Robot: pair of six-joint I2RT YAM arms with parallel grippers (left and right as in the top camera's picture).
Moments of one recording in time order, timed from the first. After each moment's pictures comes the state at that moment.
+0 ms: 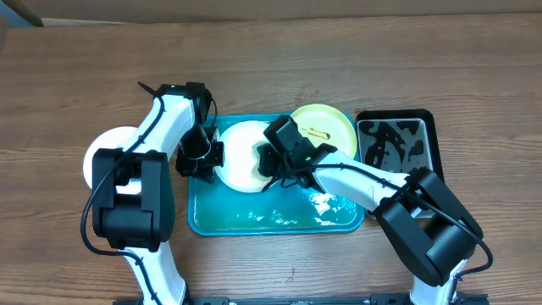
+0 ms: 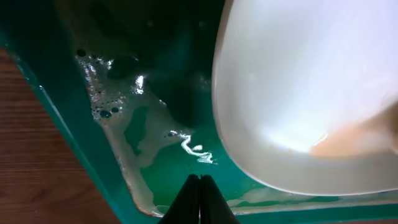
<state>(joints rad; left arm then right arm) -0.11 2.02 1.41 -1.26 0.12 -0.16 0.72 1.95 1.14 -0.18 -0.09 0.77</state>
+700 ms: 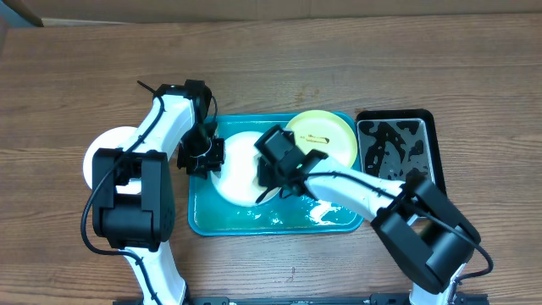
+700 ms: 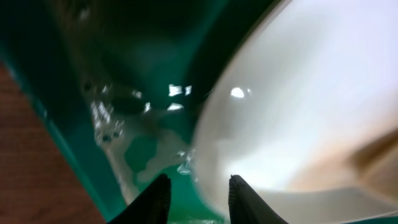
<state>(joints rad) -0.11 2.02 1.41 -1.19 0.13 -0.16 0.81 1.94 1.15 -0.32 -0.03 0.78</state>
